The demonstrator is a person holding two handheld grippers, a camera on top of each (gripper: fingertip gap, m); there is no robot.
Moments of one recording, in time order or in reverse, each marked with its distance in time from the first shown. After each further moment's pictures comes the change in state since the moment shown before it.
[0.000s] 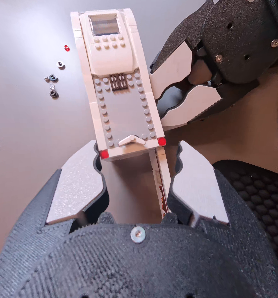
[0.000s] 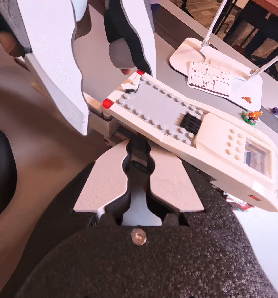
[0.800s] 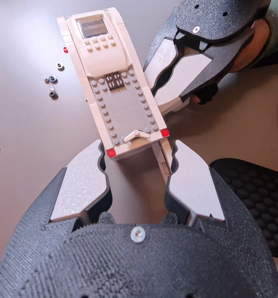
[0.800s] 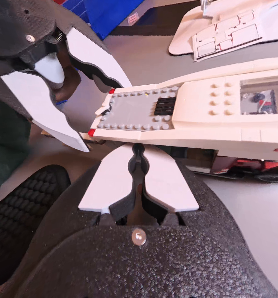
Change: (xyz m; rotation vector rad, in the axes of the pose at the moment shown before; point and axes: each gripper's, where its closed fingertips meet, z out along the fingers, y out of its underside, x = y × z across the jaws) left arm 0.002 0.001 -0.002 0.008 0.001 0.012; right arm 0.002 -0.004 -0.005 0.057 -0.213 0.532
